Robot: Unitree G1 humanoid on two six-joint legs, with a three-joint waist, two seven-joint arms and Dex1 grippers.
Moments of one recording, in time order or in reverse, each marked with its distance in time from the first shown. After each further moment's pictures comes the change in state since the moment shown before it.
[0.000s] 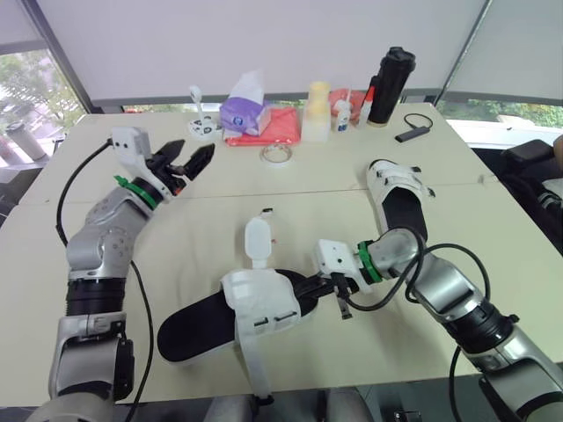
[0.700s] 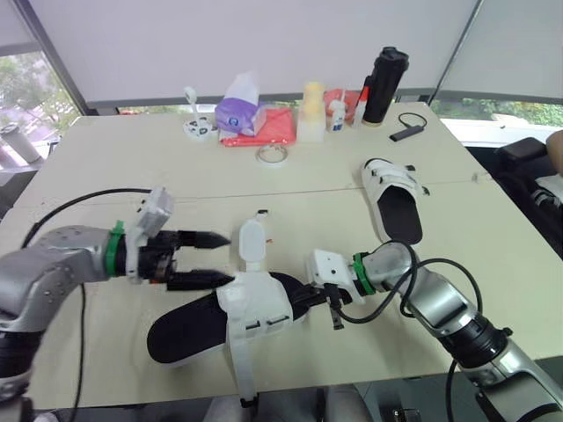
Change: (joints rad) left arm 0.366 0.528 -0.055 -0.553 -0.311 0.480 -0.679; right arm 0.073 0.017 0.014 -0.044 -0.037 0.011 -0.079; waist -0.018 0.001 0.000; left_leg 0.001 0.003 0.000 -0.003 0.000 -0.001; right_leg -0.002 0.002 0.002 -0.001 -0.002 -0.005
